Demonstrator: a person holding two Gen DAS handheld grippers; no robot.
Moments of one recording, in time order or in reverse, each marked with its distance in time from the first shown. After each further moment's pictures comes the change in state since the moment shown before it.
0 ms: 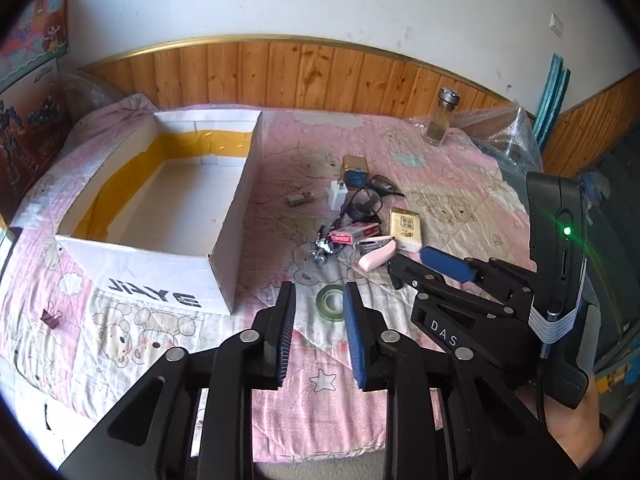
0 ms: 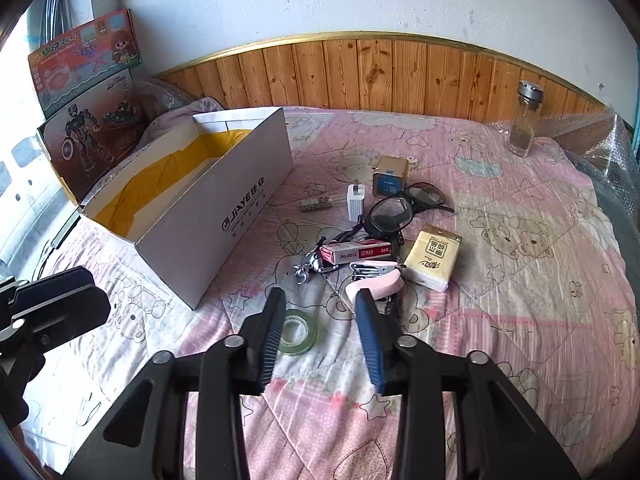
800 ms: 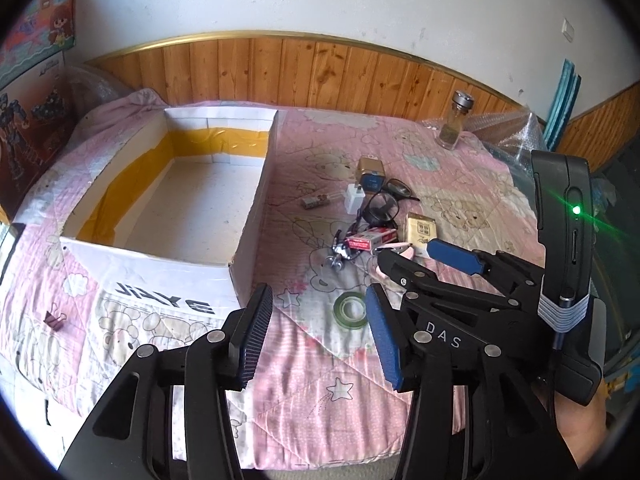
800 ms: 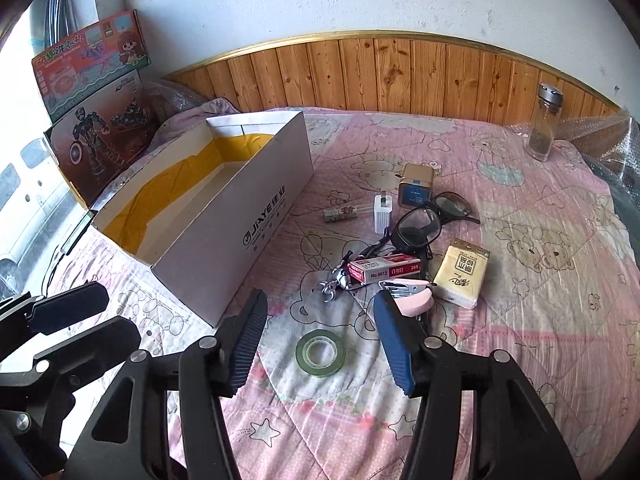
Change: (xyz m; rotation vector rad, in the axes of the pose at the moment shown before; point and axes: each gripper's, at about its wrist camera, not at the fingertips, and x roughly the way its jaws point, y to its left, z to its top) left arm 0.011 0.018 0.010 -0.024 0.007 0.016; right arm 0.019 0.016 0.020 0.004 0.014 0.041
